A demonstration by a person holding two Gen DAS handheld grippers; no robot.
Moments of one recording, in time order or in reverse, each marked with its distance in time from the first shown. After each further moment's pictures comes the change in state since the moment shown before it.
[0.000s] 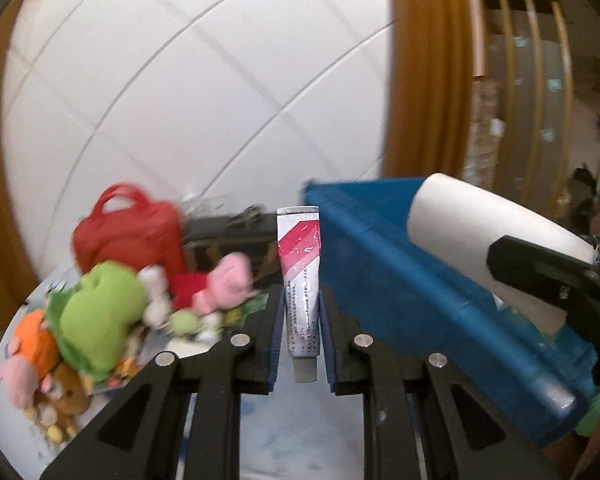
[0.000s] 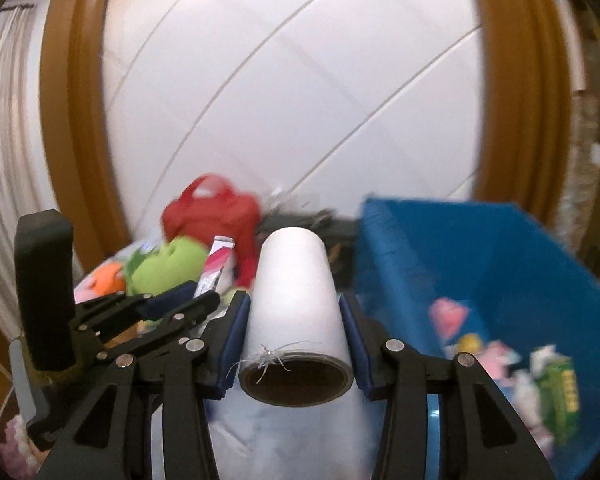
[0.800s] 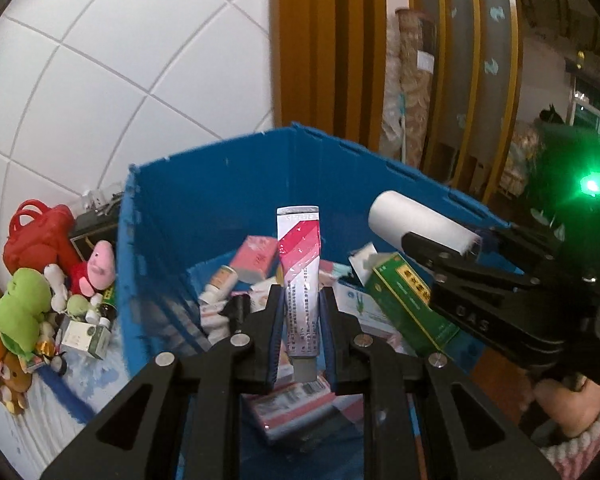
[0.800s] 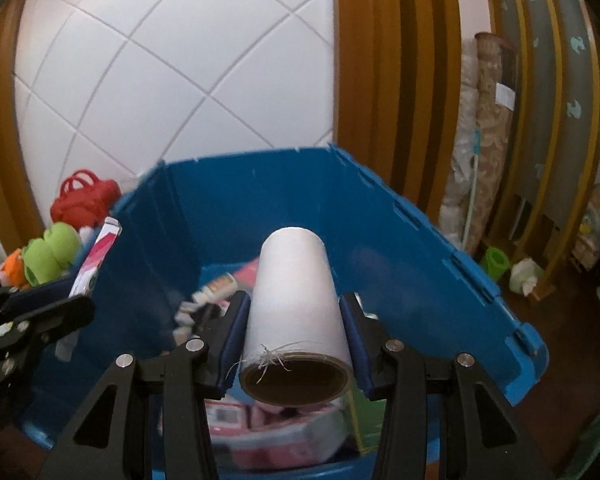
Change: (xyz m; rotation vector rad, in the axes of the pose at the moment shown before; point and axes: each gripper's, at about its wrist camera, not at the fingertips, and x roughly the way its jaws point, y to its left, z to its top) left arm 0.034 -0.296 -0.008 0.122 0.200 -0.073; right arm -0.047 -0.308 -0.084 0.102 0.108 -0.212
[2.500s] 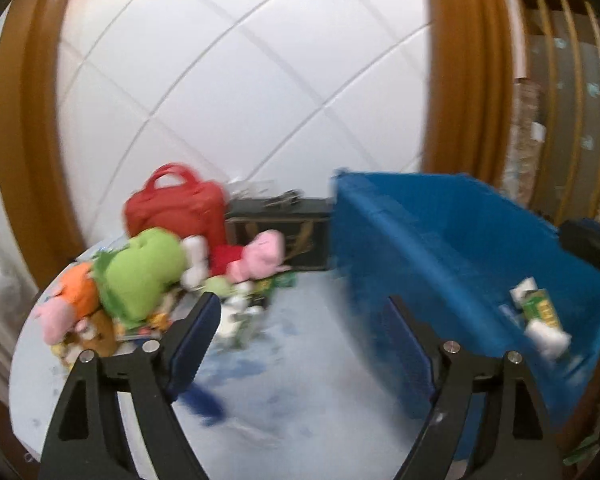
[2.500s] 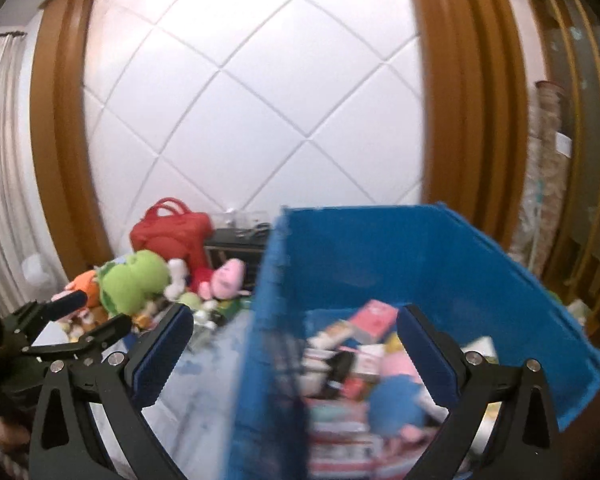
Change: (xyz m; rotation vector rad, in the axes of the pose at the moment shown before) left arm -0.088 0.274 -0.075 -0.239 -0.143 0.301; right arm -0.064 0.181 0.039 -0.069 -0.153 0.216
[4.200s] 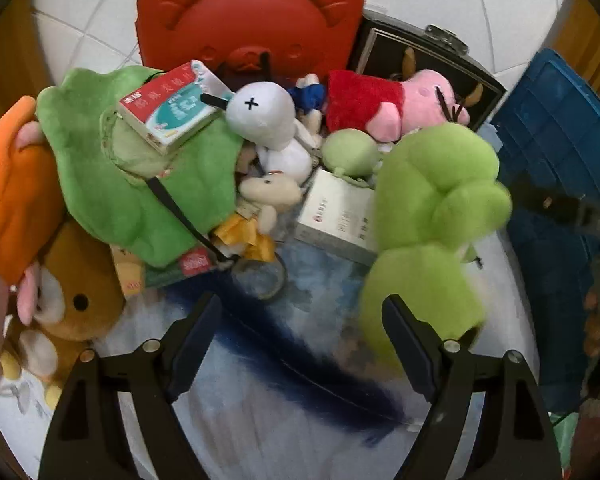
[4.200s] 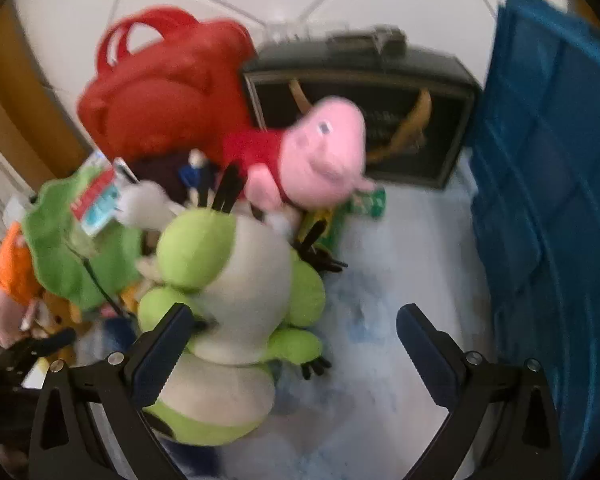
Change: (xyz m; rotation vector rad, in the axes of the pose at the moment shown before) left arm 0.260 0.221 -0.072 -0.145 0.563 -0.076; right arm 0.401 0.176 -0.061 0.056 0.621 0.047
